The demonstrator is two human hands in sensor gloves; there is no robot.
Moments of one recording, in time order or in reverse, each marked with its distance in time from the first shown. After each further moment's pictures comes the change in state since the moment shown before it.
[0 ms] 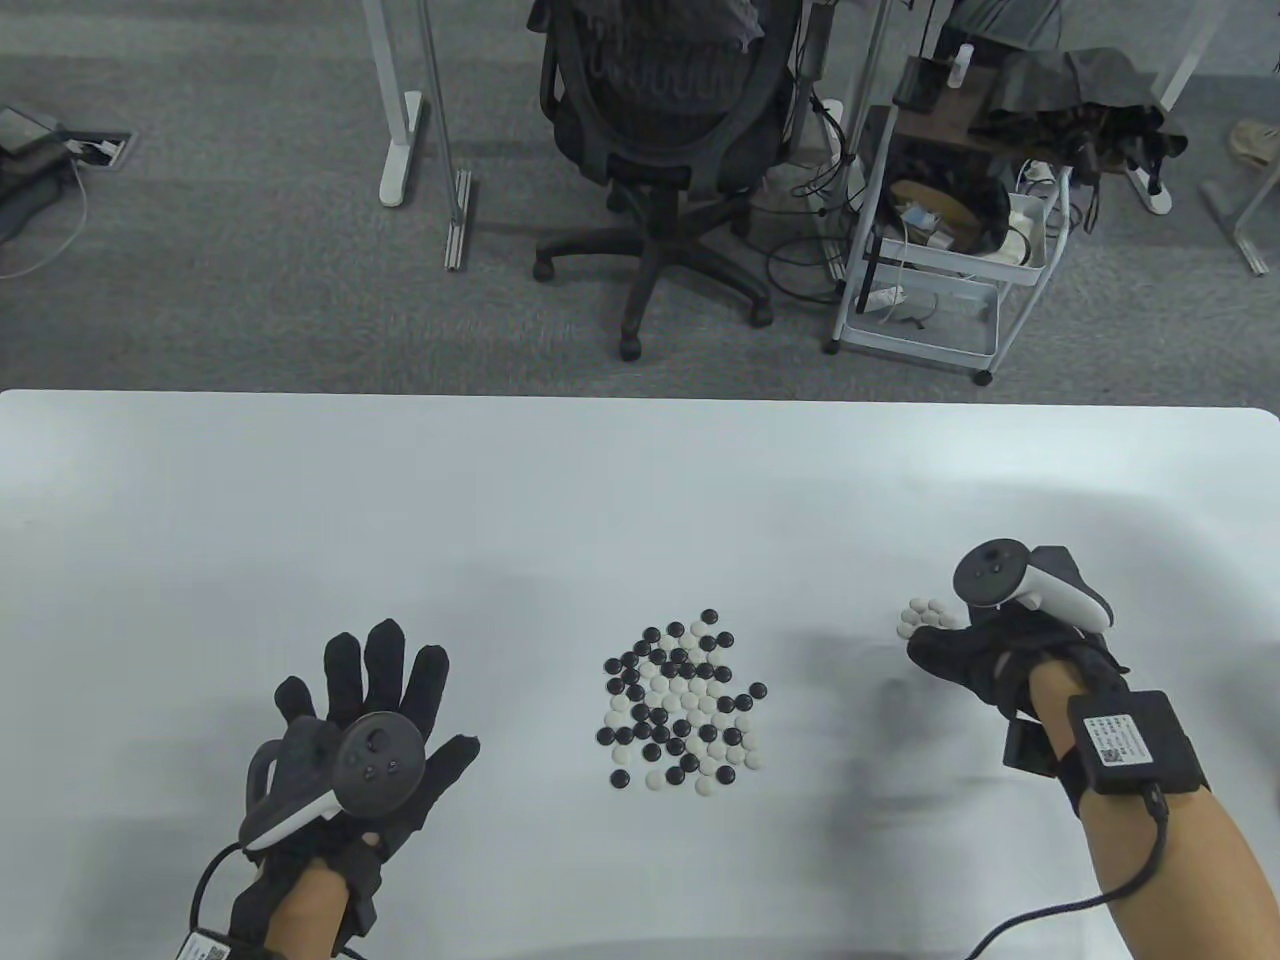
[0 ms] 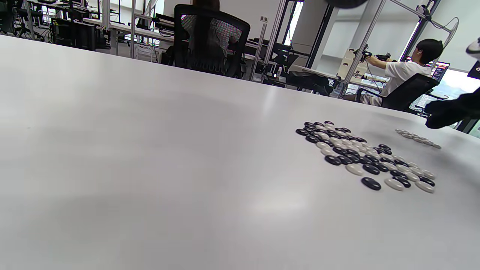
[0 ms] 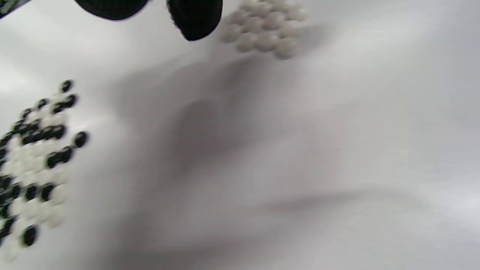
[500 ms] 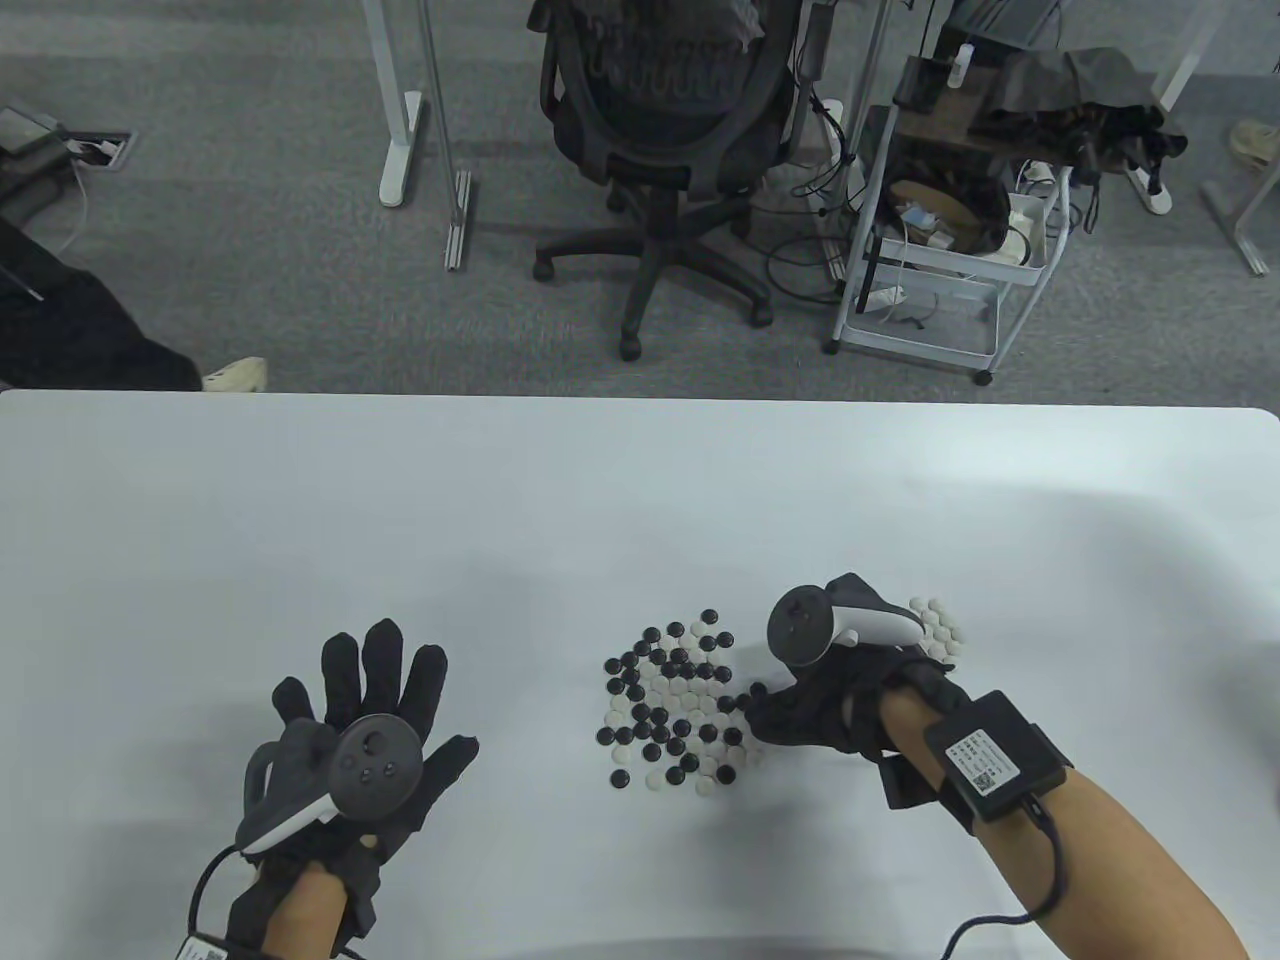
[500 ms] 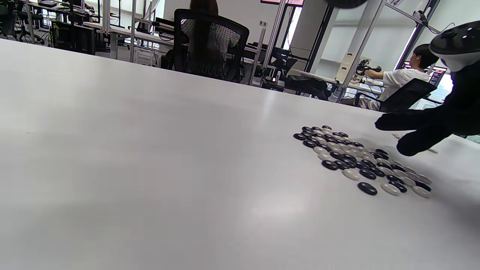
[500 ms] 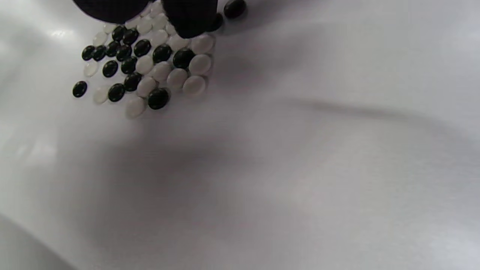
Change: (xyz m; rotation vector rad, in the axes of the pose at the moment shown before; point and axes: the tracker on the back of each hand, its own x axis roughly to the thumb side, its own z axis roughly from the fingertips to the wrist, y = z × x) left_hand 0.000 0.001 0.002 0.017 -0.004 0.005; right_hand 0.121 0.073 -0.024 0.225 -0.245 0.304
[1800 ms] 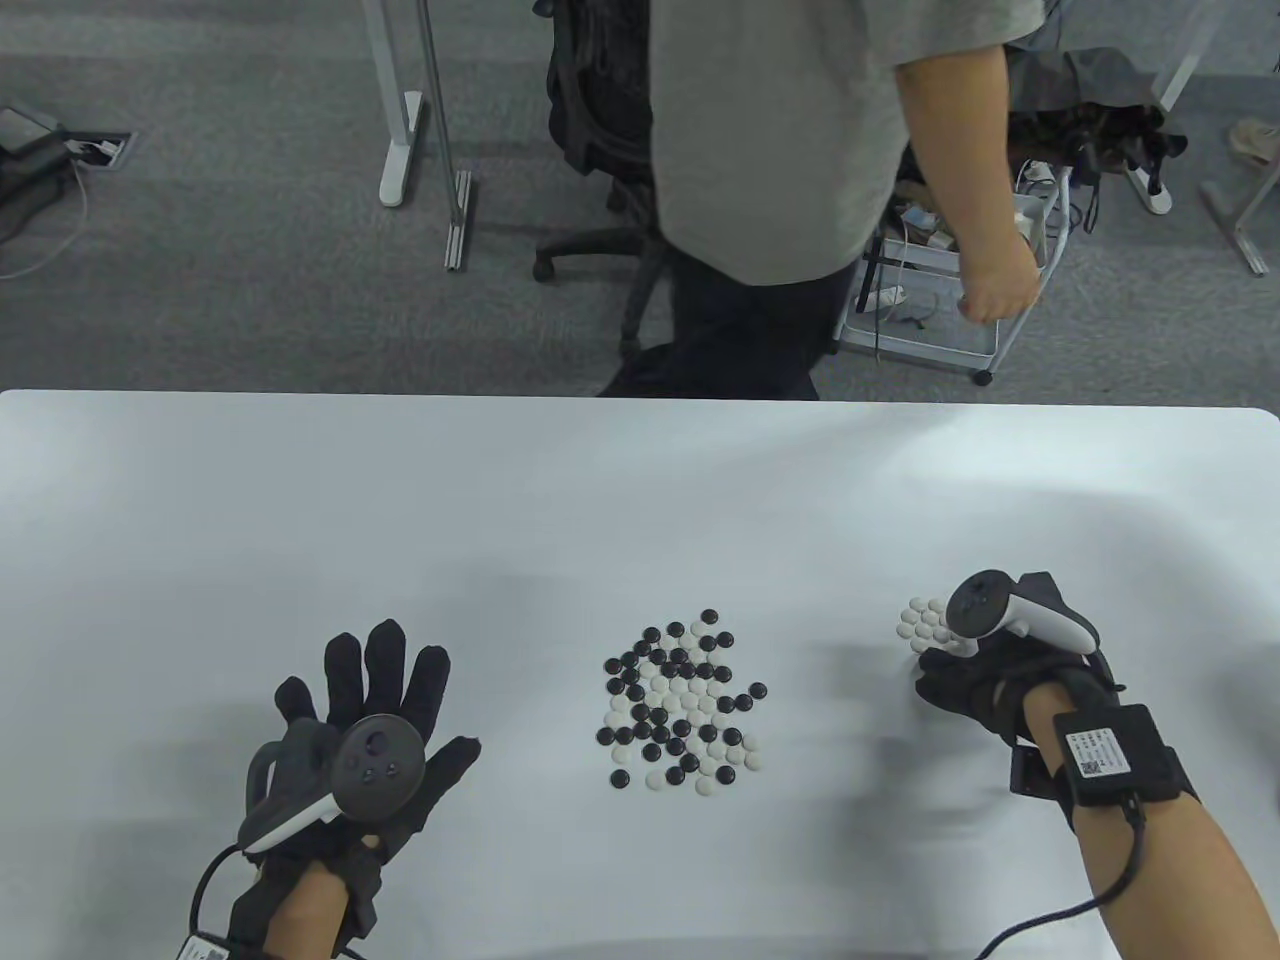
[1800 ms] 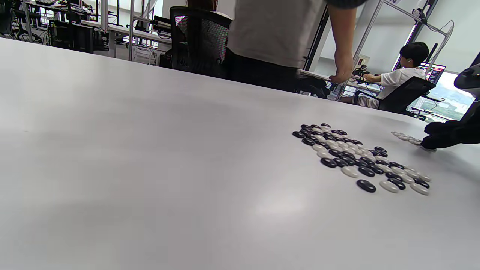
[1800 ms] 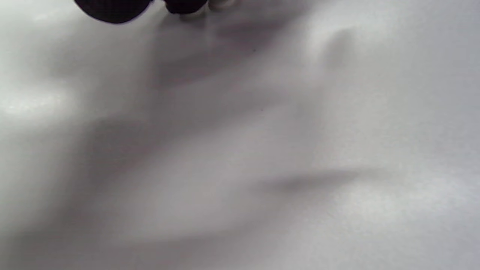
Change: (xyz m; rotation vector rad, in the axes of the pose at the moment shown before) left_hand 0.002 0.000 0.000 -0.007 -0.004 -0.002; right_hand -0.163 0.007 0.049 -0.157 0.417 -0.256
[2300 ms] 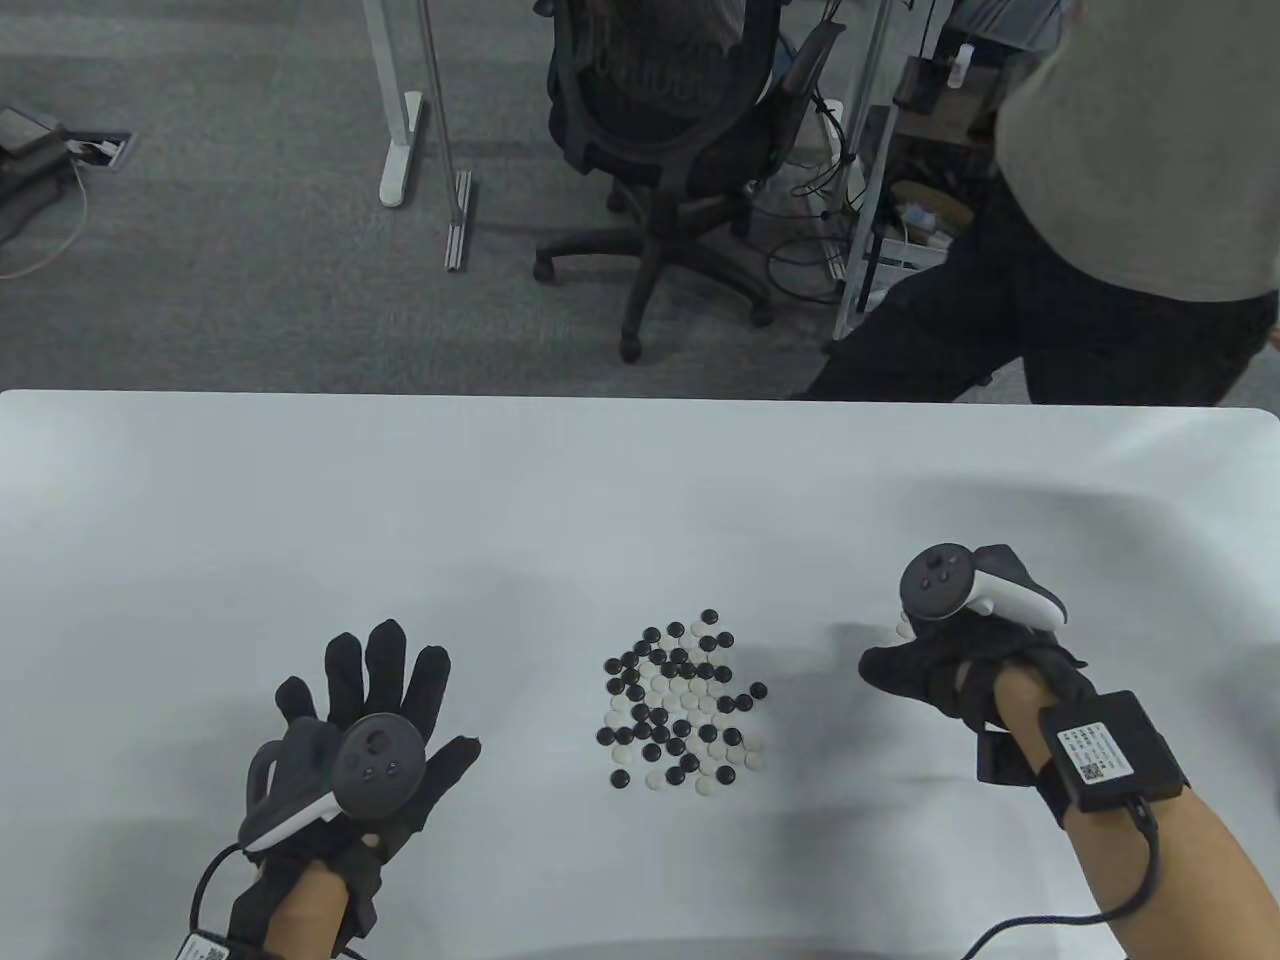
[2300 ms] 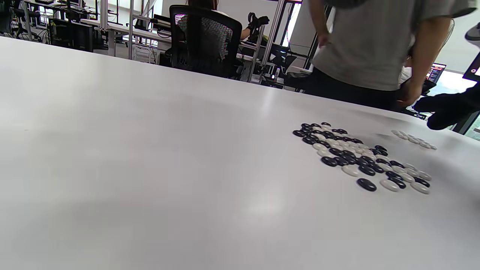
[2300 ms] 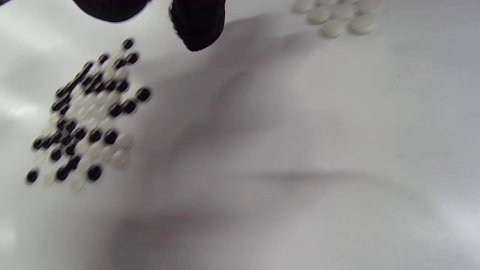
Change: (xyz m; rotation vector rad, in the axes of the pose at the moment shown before) left_hand 0.000 0.000 -0.001 -0.005 -0.001 -0.001; right_hand 0.080 -0.007 0.044 0.045 -0.280 0.060
